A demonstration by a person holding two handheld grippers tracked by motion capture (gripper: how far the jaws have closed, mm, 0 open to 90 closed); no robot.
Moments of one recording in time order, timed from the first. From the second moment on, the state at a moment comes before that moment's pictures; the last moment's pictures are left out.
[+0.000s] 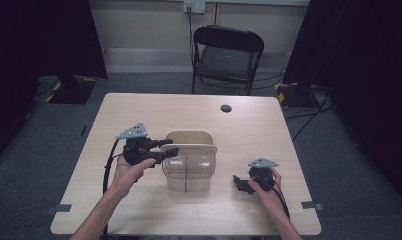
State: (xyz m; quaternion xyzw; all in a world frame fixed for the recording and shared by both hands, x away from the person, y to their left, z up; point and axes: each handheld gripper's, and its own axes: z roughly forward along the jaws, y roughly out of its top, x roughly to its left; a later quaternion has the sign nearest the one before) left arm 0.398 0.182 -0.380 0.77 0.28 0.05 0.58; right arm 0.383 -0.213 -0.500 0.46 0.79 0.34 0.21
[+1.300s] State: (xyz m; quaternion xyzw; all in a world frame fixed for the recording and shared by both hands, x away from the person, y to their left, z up) left arm 0.398 0.181 -0.381 0.77 0.28 0.05 0.57; right arm 0.383 -0.213 -0.500 0.46 0.79 0.34 0.21
